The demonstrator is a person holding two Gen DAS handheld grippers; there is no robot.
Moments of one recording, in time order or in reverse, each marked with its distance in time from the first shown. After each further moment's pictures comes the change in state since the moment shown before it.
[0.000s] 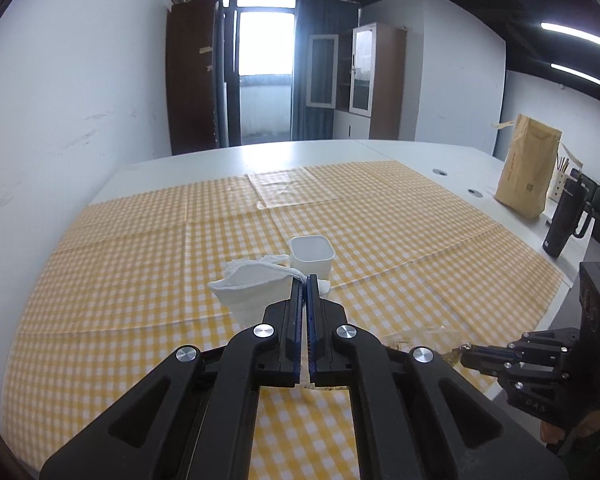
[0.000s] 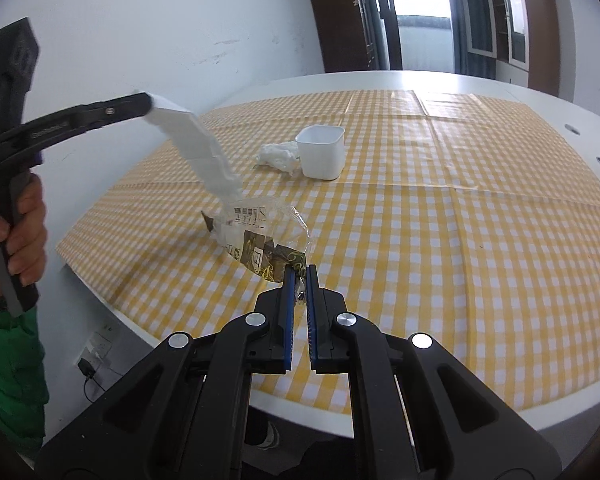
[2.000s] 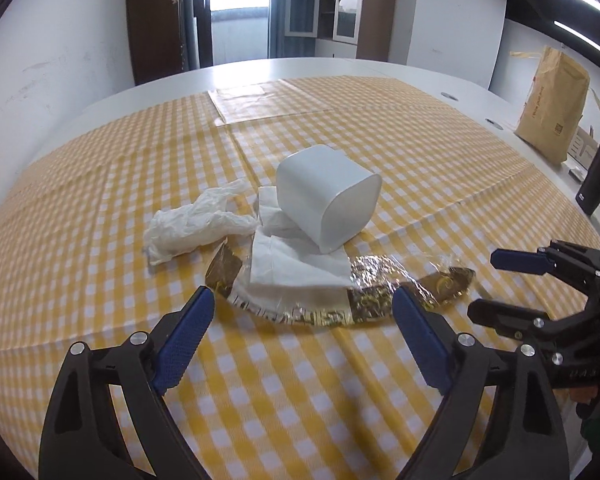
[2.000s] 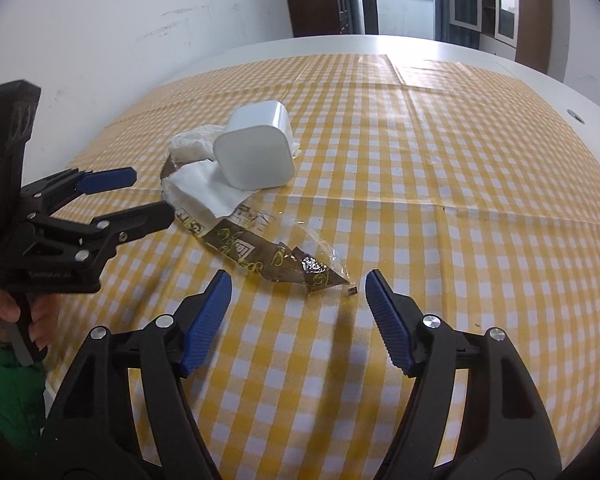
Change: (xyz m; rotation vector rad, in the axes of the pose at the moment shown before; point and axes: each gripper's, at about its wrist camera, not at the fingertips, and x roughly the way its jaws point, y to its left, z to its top) left arm 0.200 -0.004 -0.025 0.038 0.273 -0.075; right arm 0.137 -0.084 0.055 0.058 0.141 -0.094
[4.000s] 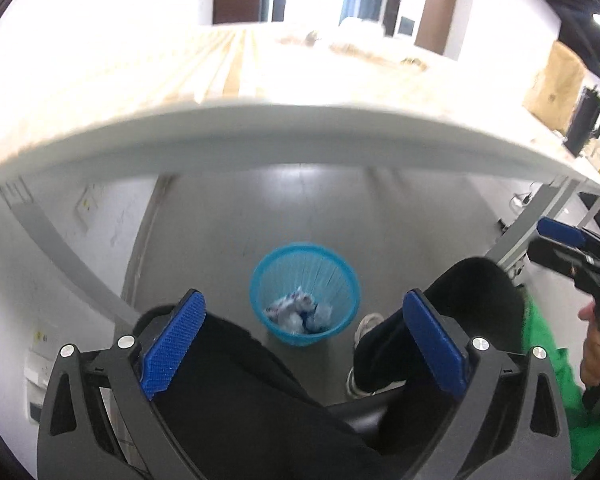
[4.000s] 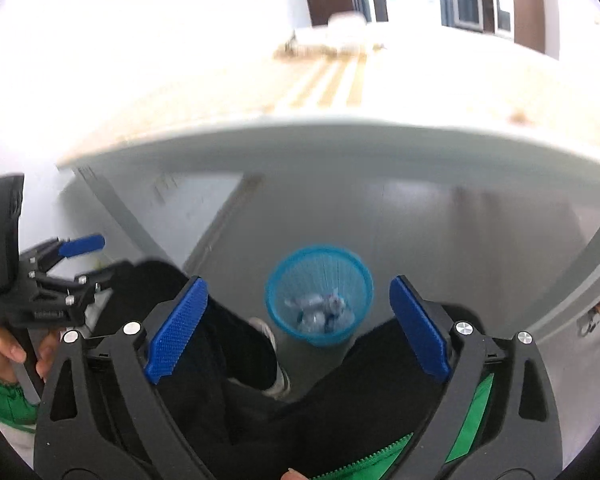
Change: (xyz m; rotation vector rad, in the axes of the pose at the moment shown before) left arm -0.166 -0.035 -0.320 -0.217 -0.006 0.119; right arm -0.123 0.107 -0.263 0.009 -0.114 0.032
